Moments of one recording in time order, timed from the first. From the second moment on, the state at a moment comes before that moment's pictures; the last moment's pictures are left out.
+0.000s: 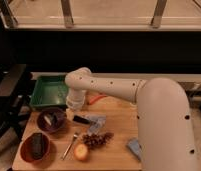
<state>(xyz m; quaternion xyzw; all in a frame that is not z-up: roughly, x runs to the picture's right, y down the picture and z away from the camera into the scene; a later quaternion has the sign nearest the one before) -0.133 0.148 0.797 -0.45 0.02 0.31 0.84</state>
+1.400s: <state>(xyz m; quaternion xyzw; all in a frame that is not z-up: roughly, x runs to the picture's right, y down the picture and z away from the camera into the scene) -0.167 0.151 0.781 -0.46 -0.01 0.27 0.84</state>
